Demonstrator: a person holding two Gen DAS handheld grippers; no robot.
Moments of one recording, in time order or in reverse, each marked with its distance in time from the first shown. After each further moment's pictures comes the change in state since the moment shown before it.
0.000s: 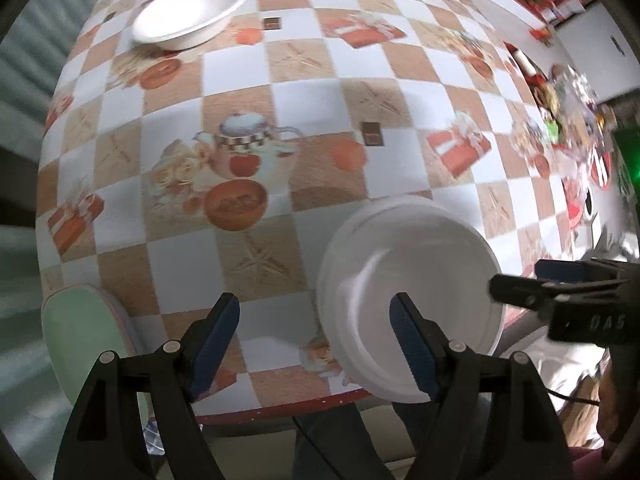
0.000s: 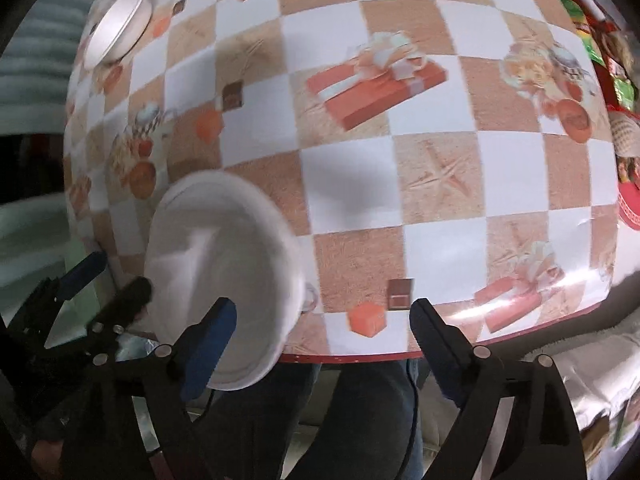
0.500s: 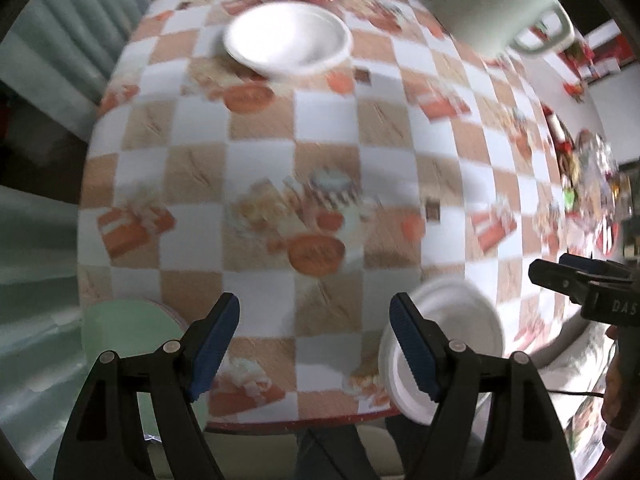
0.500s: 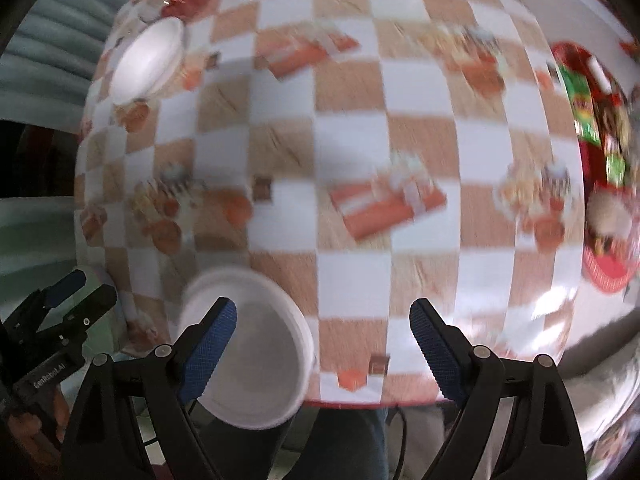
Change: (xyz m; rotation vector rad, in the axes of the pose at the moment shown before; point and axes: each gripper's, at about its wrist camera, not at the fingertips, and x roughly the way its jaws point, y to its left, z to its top) left arm -0.041 0.069 0.041 -0.178 -0.055 0.013; right arm -0.053 0.046 0.057 -0.152 -0.119 -0.057
